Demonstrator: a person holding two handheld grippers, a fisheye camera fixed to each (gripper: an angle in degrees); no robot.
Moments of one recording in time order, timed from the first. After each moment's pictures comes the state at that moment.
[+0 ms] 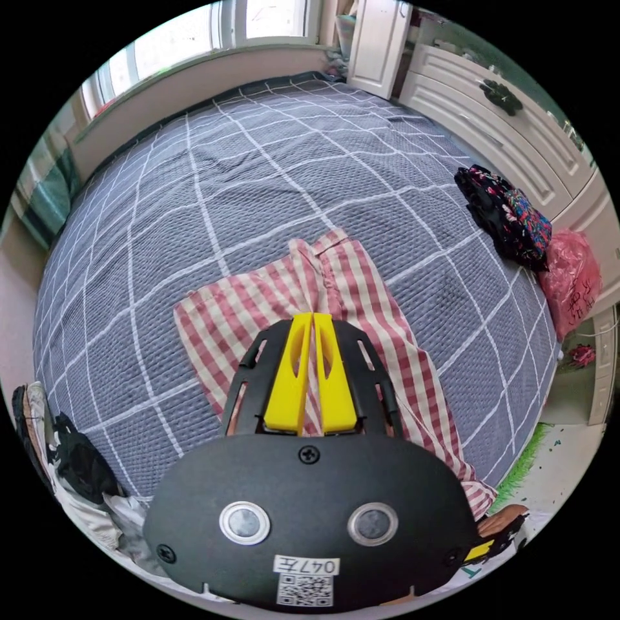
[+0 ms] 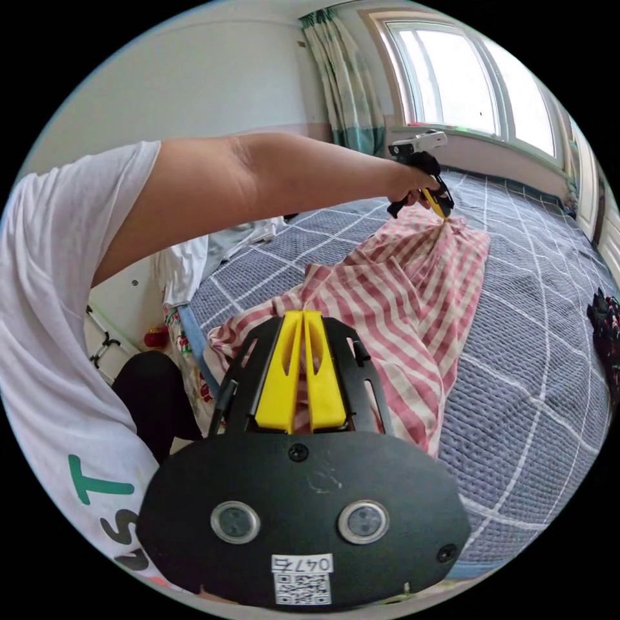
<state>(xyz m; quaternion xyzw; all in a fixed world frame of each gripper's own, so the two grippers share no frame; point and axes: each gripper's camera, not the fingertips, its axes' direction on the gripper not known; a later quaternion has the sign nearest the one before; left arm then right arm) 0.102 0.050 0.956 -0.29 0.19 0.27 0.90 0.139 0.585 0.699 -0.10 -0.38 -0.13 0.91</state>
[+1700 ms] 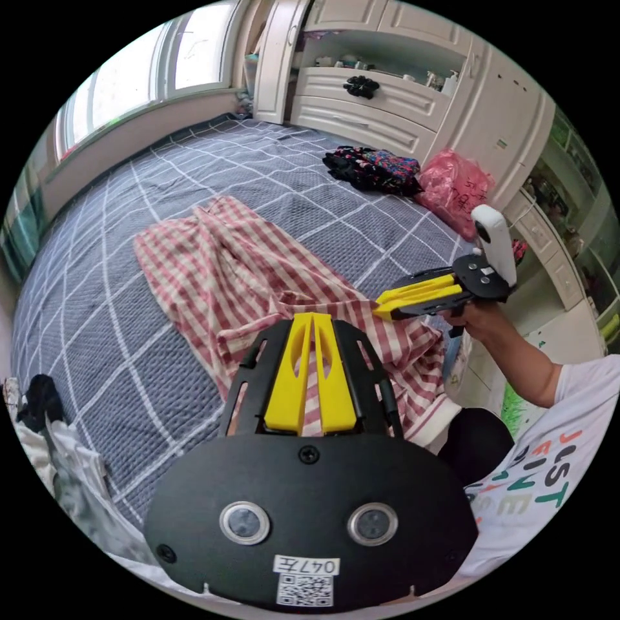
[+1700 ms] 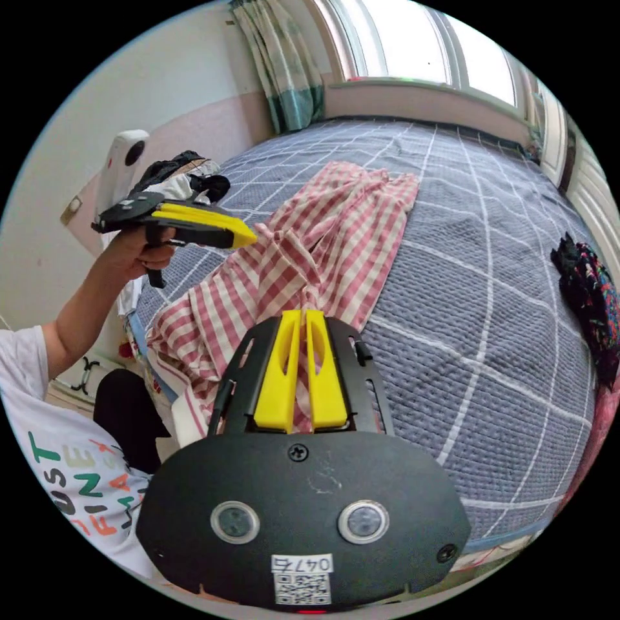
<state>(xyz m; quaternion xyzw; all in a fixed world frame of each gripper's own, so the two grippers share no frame) -0.086 0.252 0.749 -0.22 0.36 0.33 0.85 0.133 0.511 0.756 -0.21 -0.30 -0.09 0.93</state>
